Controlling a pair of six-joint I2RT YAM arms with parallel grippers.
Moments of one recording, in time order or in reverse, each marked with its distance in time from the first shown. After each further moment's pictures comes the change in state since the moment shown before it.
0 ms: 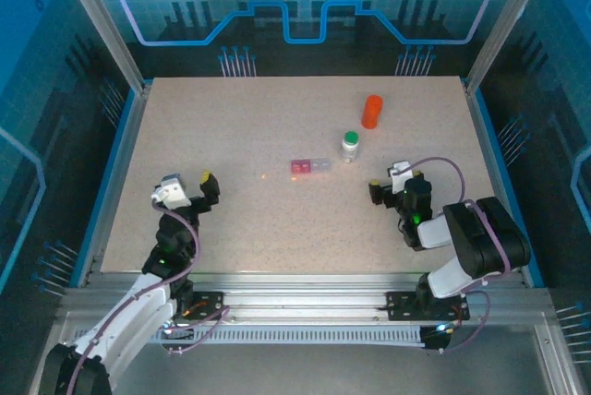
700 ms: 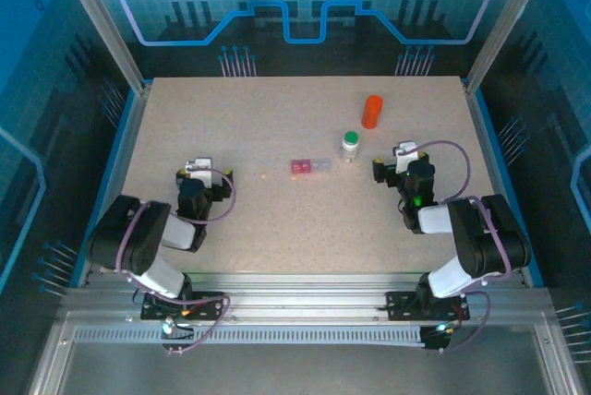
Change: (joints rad) left arm 0.198 1.070 0.143 0.624 0.336 0.230; right arm -0.035 0.000 0.151 -0.079 0.027 0.041
